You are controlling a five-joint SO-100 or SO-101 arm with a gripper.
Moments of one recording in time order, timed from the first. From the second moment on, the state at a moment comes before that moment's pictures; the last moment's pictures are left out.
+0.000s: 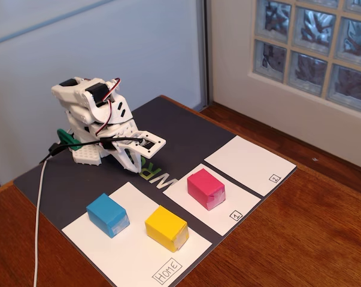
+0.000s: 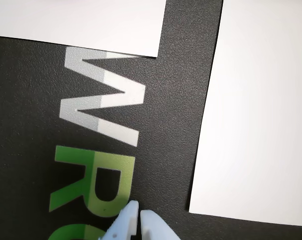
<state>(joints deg) 4.5 188.3 174.4 78.5 77.2</state>
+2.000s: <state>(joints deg) 32.0 117.0 110.9 82.9 46.7</state>
